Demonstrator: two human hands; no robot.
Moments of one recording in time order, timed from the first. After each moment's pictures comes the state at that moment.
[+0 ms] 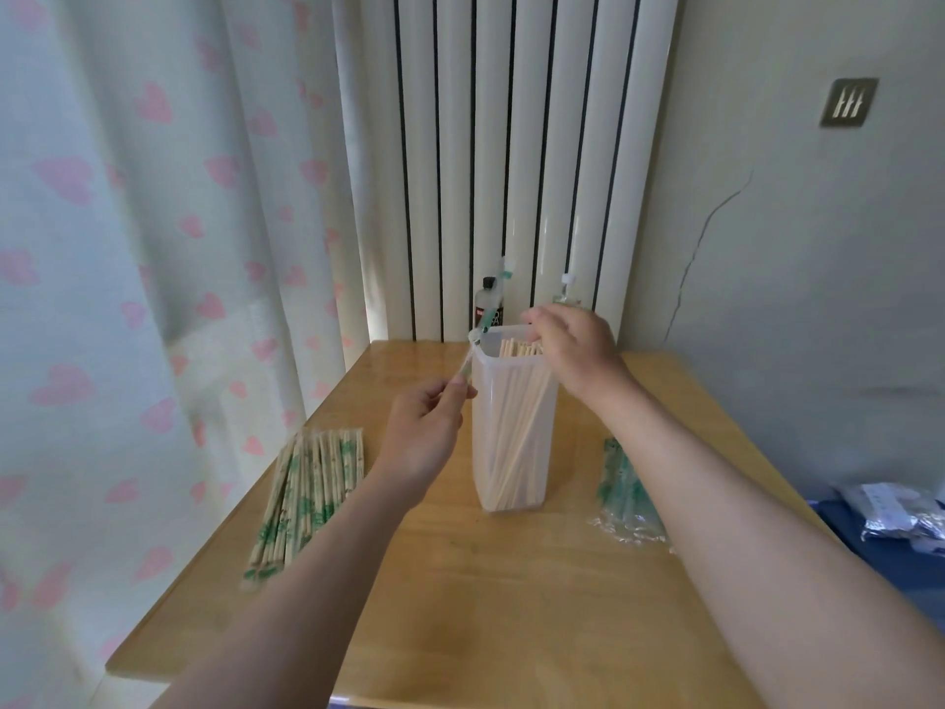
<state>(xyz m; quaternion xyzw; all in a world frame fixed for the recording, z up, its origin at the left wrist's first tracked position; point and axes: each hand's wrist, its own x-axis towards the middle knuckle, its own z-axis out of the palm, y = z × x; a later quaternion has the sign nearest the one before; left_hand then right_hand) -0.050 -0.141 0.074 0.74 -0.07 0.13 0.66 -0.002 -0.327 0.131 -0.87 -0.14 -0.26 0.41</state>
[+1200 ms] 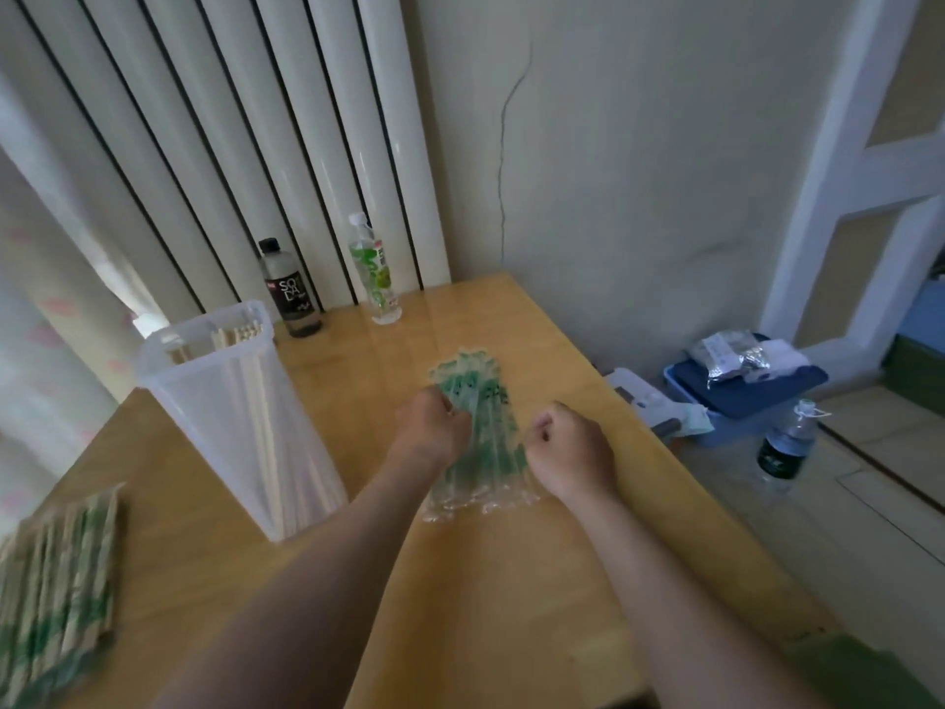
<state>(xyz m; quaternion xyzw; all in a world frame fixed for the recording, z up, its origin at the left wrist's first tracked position) 0.030 -0.390 -0.009 0.95 -0.08 -0.02 0.31 -0.047 -0.534 -0.058 -0.89 0.23 -0.16 0.37</state>
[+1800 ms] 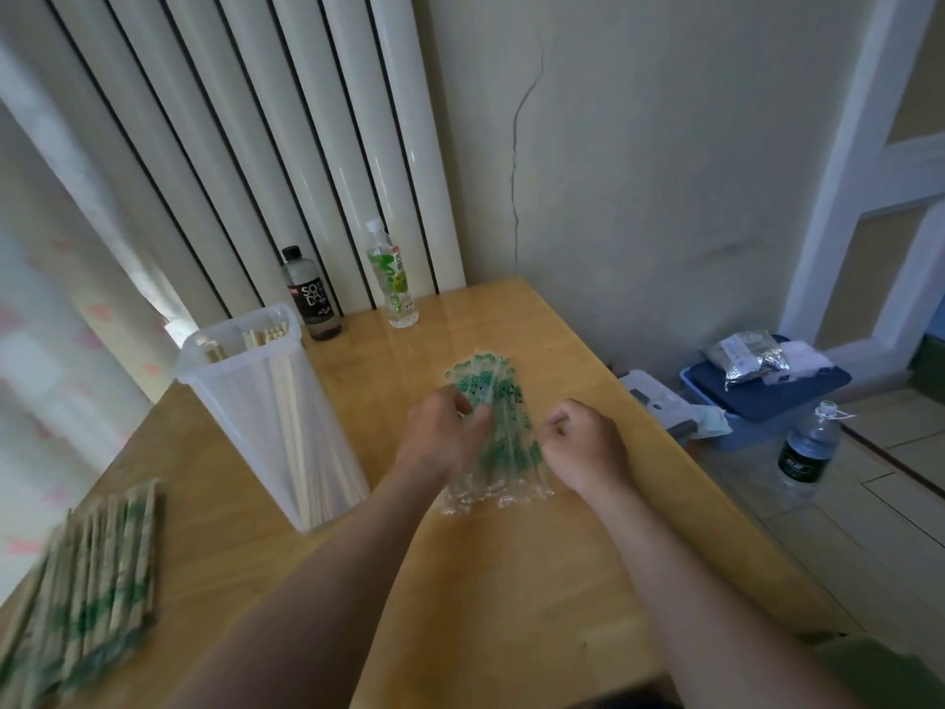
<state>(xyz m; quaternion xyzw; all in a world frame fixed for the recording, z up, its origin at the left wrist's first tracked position) 0.001 -0.377 0.003 0.93 -0.14 0.03 0.33 -0.051 -0.537 -0.057 -0.86 0.23 -0.15 0.43</state>
